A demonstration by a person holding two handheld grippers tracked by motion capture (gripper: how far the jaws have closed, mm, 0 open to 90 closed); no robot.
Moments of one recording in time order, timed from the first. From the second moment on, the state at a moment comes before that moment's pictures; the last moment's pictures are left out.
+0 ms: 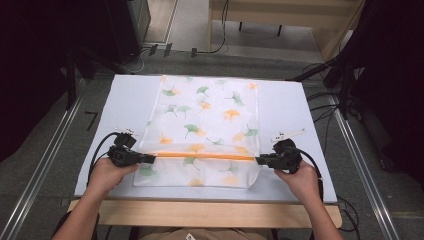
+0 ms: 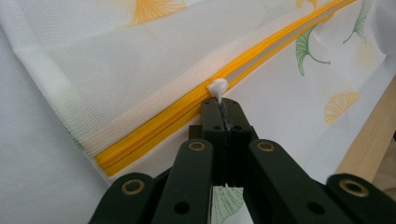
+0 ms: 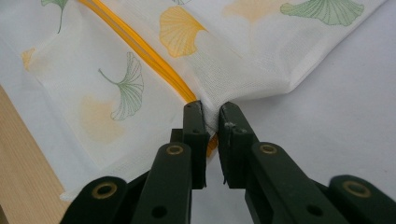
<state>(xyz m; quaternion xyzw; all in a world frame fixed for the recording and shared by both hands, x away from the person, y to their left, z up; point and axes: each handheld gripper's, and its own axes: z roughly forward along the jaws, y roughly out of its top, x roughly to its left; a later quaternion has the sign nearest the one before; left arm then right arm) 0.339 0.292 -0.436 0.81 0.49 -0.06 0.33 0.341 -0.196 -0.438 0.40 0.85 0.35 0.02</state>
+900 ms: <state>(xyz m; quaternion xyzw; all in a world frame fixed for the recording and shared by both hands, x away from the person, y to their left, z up) 0.332 0.340 -0.437 0.79 0.52 -0.05 0.32 0.343 -0.201 -0.438 0.41 0.84 0.35 0.03</state>
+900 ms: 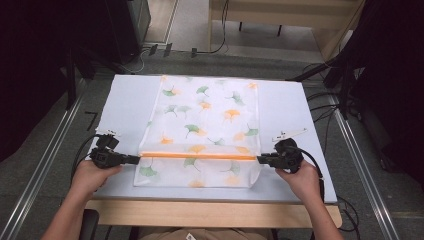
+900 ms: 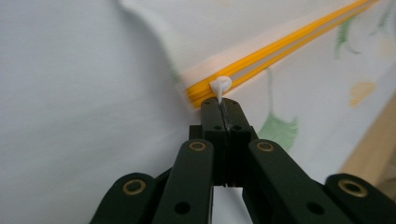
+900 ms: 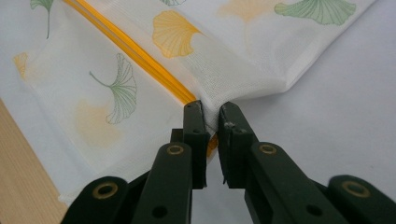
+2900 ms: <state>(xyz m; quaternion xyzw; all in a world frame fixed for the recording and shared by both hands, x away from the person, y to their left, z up) 0.333 0.320 -0.439 0.80 0.50 -0.08 0.32 0.348 -0.216 -0.453 0.44 0.83 0.34 0.03</state>
